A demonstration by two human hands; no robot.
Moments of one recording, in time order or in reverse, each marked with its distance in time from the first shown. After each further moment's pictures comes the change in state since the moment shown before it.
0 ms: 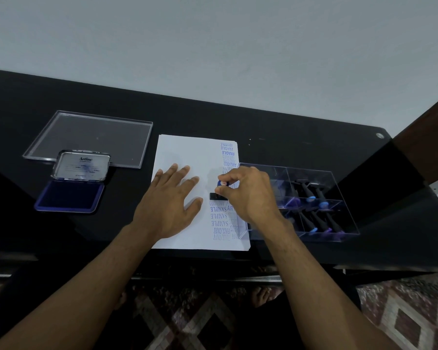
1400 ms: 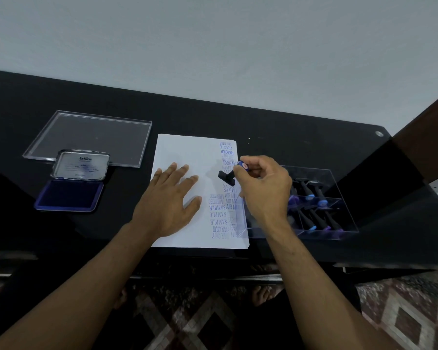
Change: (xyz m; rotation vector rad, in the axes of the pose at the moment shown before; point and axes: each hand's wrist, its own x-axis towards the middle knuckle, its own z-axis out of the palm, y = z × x) left_hand -0.001 -0.003 0.002 -0.012 0.009 0.017; right_hand -0.006 0.011 -0.005 0.484 0.401 0.045
